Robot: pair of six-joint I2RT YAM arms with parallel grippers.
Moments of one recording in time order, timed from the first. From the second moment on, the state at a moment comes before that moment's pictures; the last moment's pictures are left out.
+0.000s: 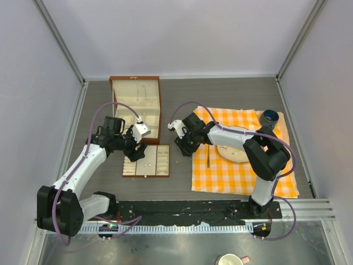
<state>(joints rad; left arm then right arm) -0.21 1.15 0.78 -0.61 0.55 0.63 0.73 1.80 1.12 -0.37 -0.23 -0.20</state>
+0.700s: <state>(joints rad) -0.21 1.15 0.78 -0.61 0.55 0.63 0.73 1.80 1.12 -0.36 -0.23 -0.21</state>
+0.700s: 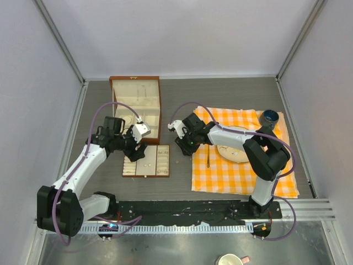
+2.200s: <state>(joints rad) -0.21 1.15 0.76 -0.60 0.54 0.64 0.72 1.81 1.15 -0.37 -0.23 -0.21</state>
